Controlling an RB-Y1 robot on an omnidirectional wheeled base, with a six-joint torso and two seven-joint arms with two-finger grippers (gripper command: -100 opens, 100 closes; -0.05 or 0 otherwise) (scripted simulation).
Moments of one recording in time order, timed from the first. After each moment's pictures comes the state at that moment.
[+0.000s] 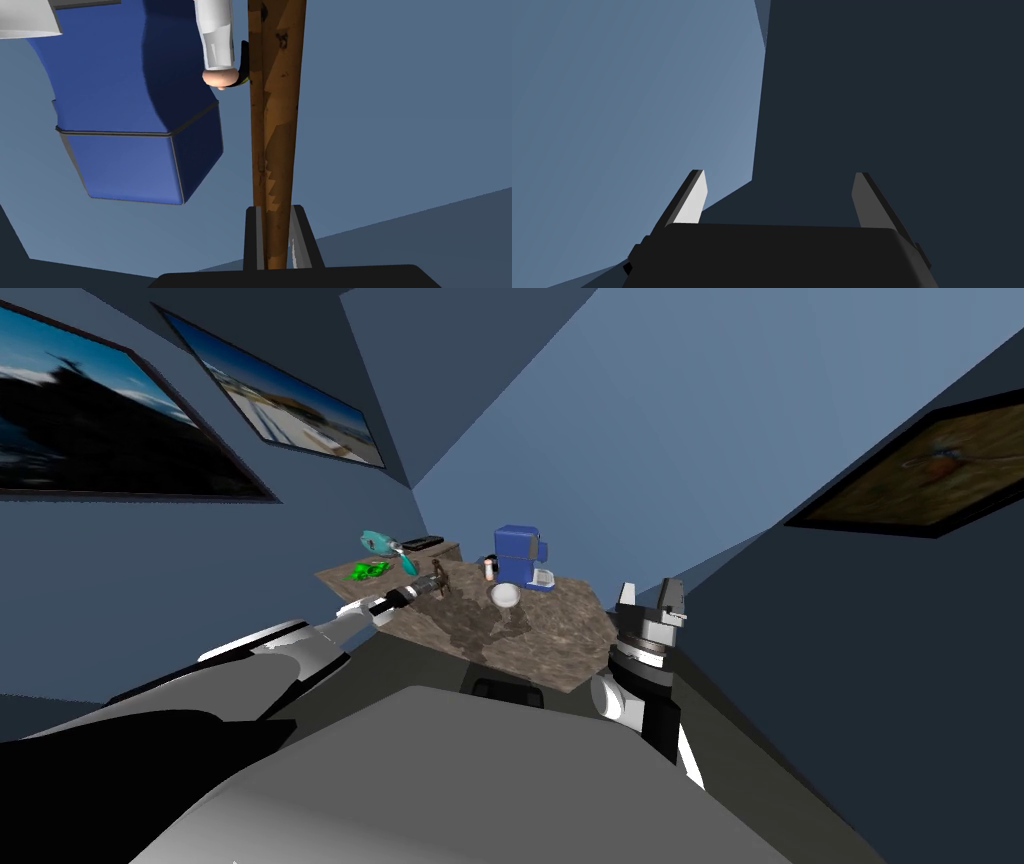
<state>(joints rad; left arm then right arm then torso) -0.44 0.94 -0.48 -0.56 0.02 -0.91 -0.54 0.48 0.01 -0.03 -2.32 -0.01 -0.56 0.07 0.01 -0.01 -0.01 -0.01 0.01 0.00</state>
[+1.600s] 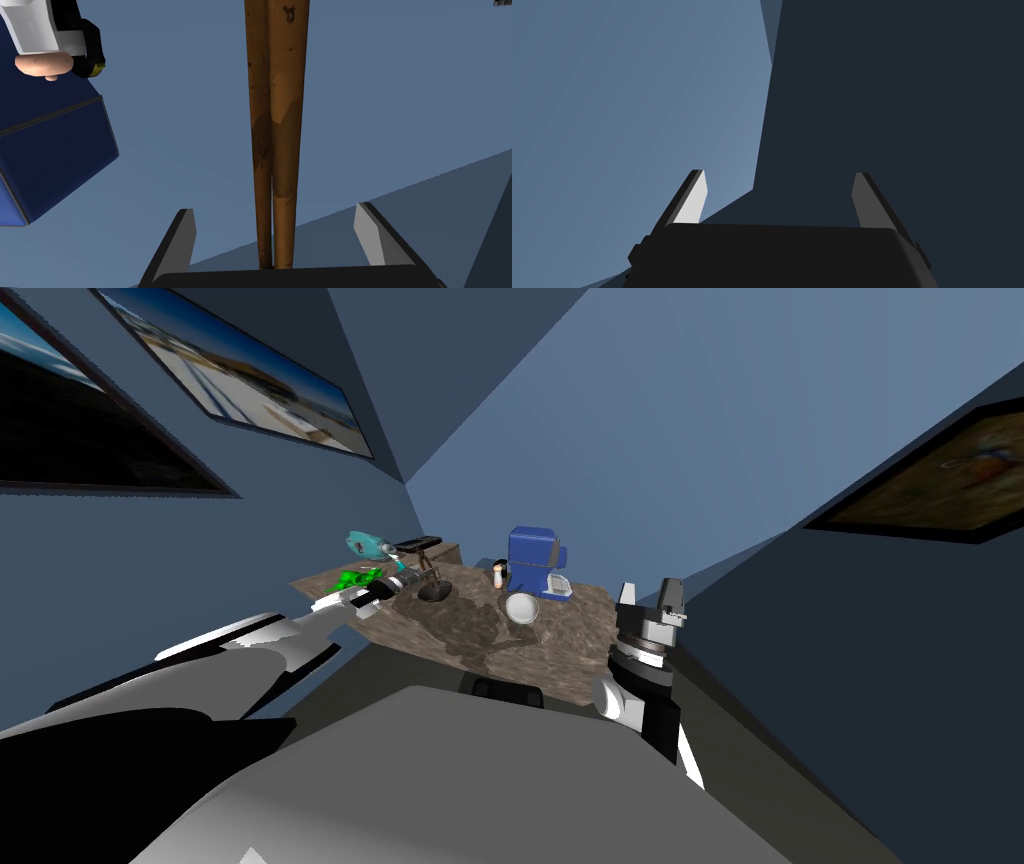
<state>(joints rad) -0.48 1.02 -0.40 -0.51 0.00 -0.86 -0.48 0.48 0.01 -0.03 -2.32 -0.01 -0.56 0.07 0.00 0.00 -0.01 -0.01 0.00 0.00</state>
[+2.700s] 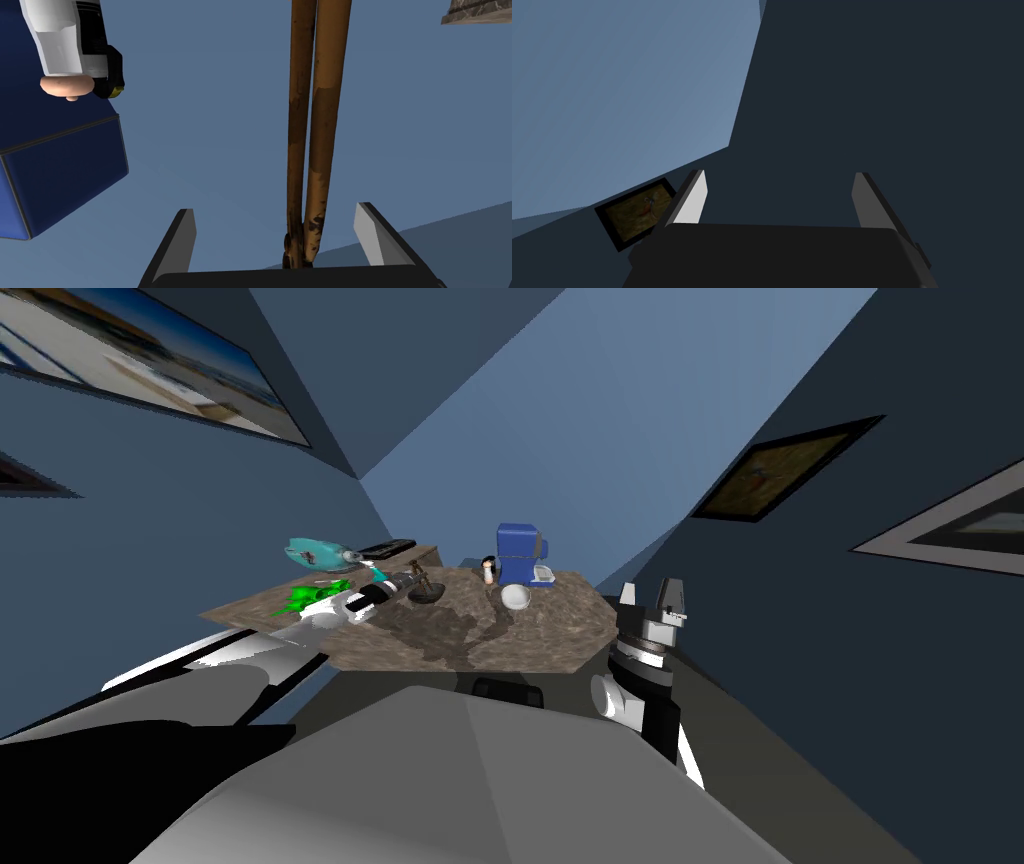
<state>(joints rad) -0.36 1.01 -0.23 -0.62 -0.15 -0.68 -0.36 0.48 0.01 -0.03 -2.32 -0.01 -0.55 0.07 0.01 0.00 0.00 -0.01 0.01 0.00</state>
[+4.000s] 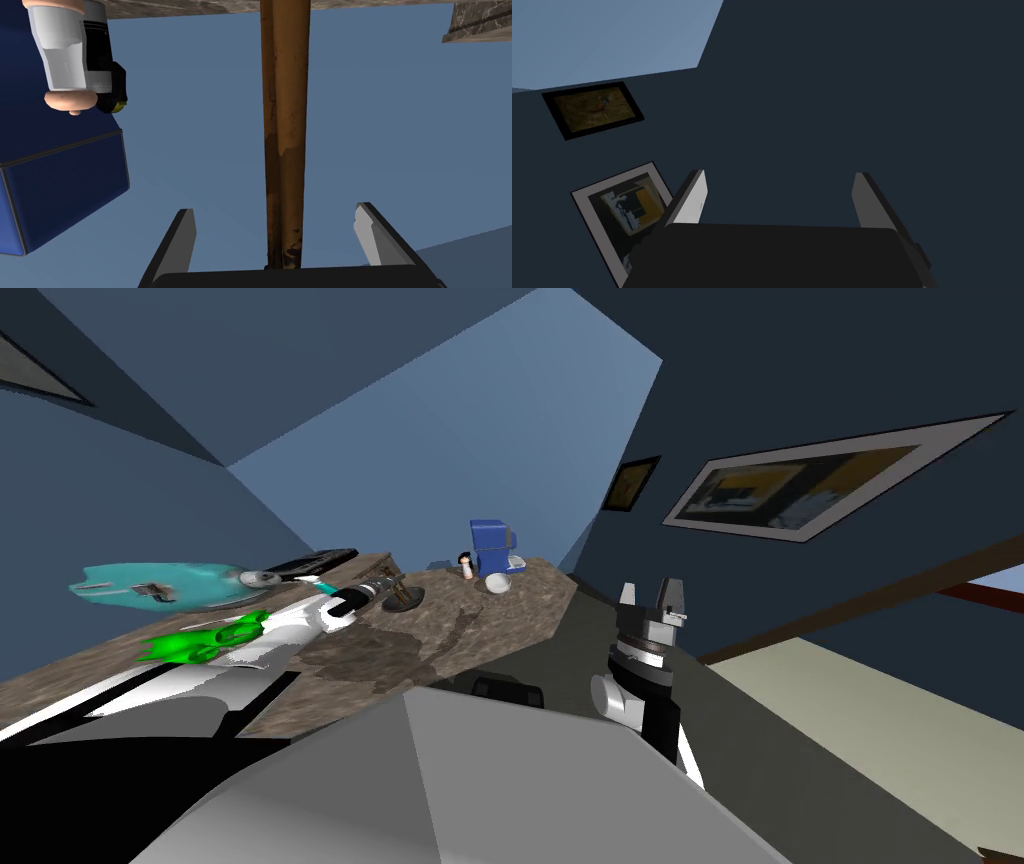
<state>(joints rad) -0.16 1.02 0.07 -0.78 -0.42 -0.39 -0.16 0.48 0.01 -0.03 -2.32 -0.01 -0.55 0.07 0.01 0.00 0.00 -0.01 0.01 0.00</state>
